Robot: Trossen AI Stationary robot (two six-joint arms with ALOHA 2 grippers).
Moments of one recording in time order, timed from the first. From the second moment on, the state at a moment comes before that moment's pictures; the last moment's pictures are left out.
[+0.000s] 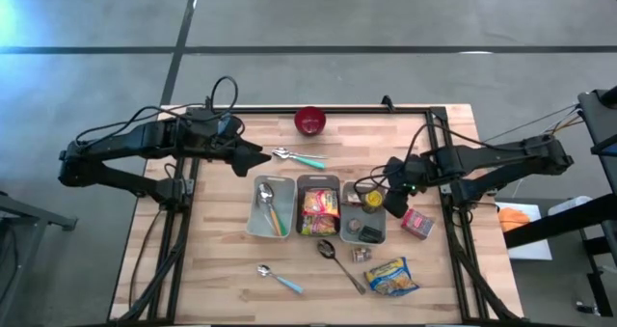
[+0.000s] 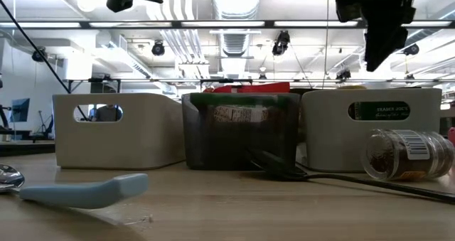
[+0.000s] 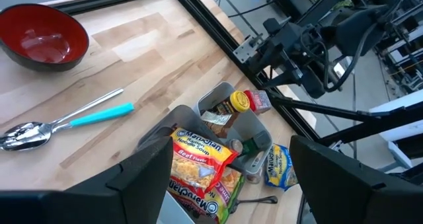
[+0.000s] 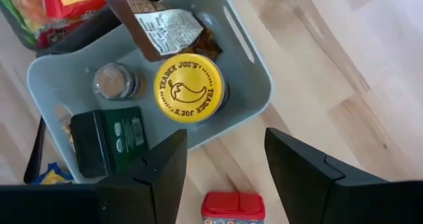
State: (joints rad) left arm 0.12 1.03 1.17 -0.66 -0.03 -0.75; right arm 0.11 1.14 1.00 -1.07 0.11 0.74
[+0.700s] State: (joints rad) left arm 0.12 1.03 1.17 -0.69 -0.03 -0.76; right arm 0.11 1.14 1.00 -1.22 0.12 0.92
